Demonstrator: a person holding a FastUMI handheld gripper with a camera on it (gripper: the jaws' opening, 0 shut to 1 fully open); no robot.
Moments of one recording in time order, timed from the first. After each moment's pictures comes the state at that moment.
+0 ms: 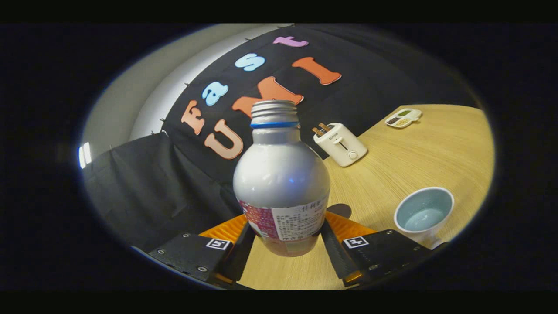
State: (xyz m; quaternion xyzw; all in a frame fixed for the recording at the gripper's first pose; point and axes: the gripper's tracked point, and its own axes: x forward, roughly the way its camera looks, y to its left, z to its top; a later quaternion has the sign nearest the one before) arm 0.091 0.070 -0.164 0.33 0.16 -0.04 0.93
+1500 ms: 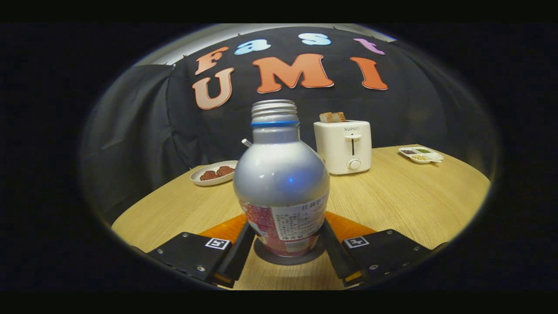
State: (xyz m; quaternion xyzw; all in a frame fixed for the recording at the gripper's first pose) arm 0.205 0.052 -0.280 0.08 0.24 -0.09 0.96
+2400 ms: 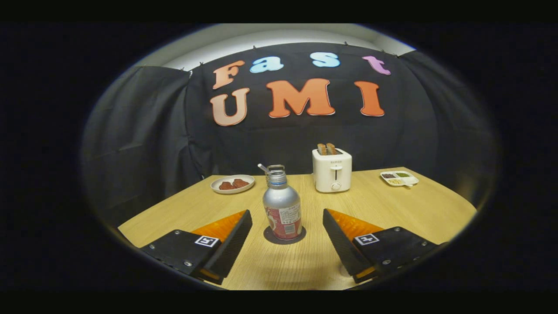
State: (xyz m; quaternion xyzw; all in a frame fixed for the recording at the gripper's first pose) arm 0.110 0.056 -0.150 0.05 0.17 -0.07 0.98
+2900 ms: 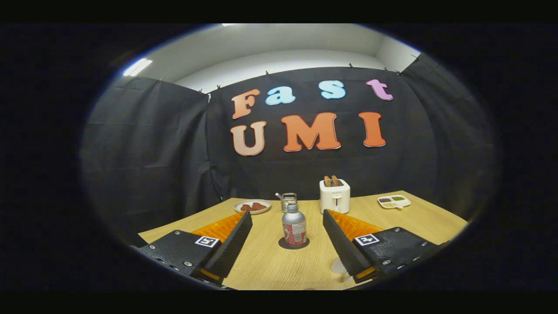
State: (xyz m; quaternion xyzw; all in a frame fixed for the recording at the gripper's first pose) arm 0.035 0.069 -0.044 0.03 0.07 -0.04 1.00
